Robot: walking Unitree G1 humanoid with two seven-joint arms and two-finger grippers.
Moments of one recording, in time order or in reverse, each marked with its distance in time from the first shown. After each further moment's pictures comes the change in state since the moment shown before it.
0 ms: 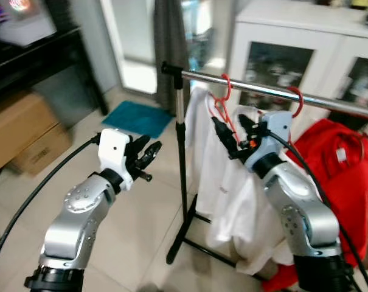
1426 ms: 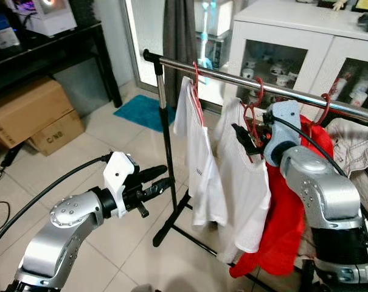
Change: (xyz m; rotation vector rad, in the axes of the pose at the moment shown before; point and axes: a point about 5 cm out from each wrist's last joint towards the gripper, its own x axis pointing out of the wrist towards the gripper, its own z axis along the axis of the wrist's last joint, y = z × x) left arm -0.030 -0.012 -0.014 0.051 0.113 -0.395; right arm 0.012 -0.041 0.011 -0.156 0.299 -0.205
